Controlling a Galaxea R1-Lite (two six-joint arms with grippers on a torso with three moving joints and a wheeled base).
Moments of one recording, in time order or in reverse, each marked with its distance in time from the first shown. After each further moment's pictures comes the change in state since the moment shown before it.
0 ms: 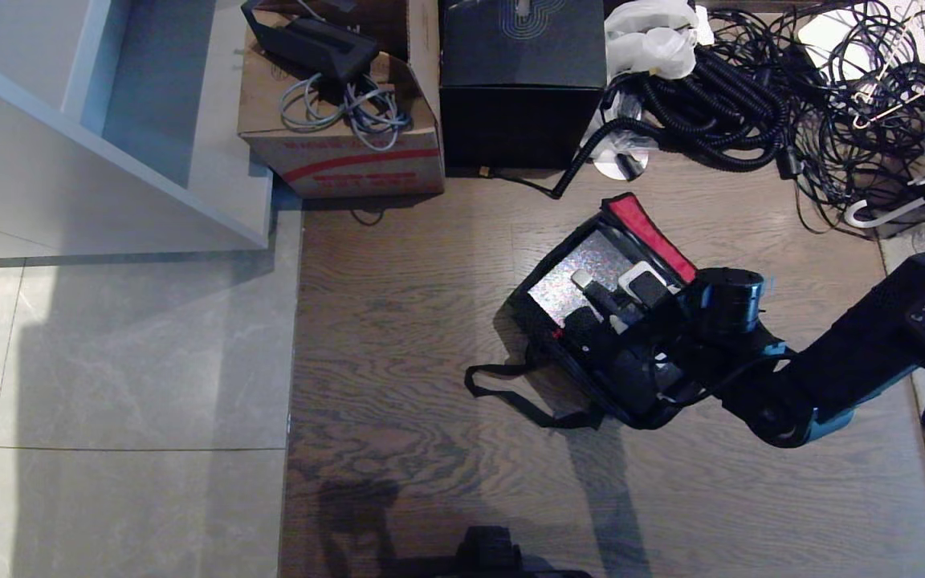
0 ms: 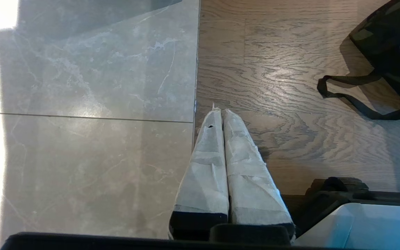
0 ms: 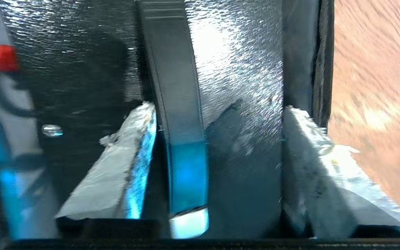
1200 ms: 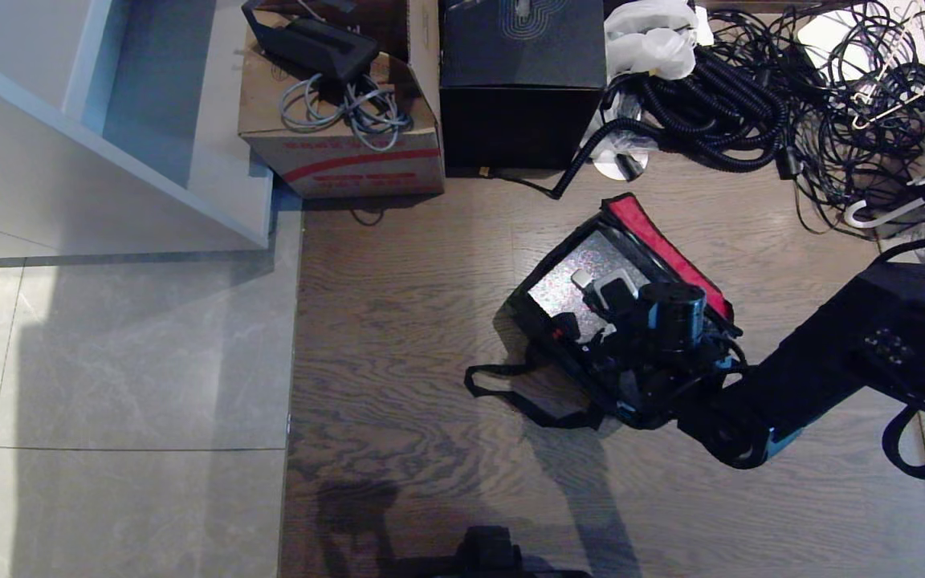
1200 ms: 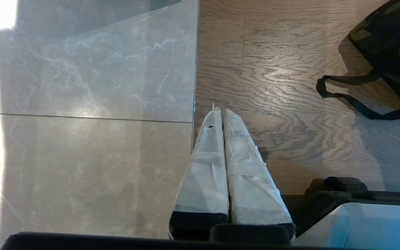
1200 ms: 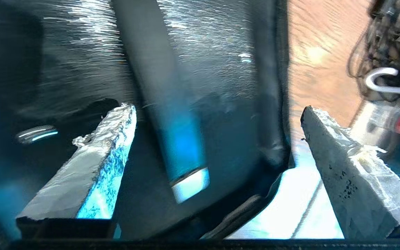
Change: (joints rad) left arm 0.000 0.000 0.000 0.000 0.000 0.000; right arm 0.145 0.040 -0.038 0.005 -0.484 0.045
